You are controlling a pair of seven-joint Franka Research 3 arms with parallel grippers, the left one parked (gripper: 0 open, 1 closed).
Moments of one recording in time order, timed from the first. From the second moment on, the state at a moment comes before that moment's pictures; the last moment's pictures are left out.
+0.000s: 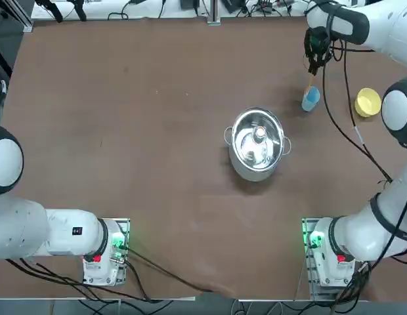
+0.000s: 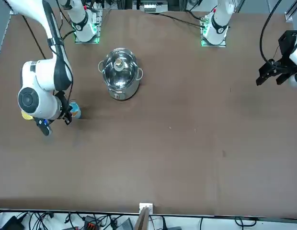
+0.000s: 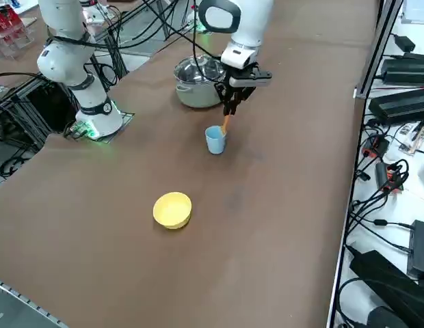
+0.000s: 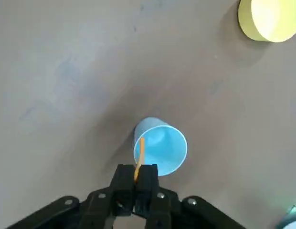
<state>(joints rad) 0.23 0.37 -0.11 -1.74 -0.08 1.86 1.00</state>
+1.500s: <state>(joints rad) 0.11 0.32 -0.17 -1.65 -0.20 1.66 0.61</state>
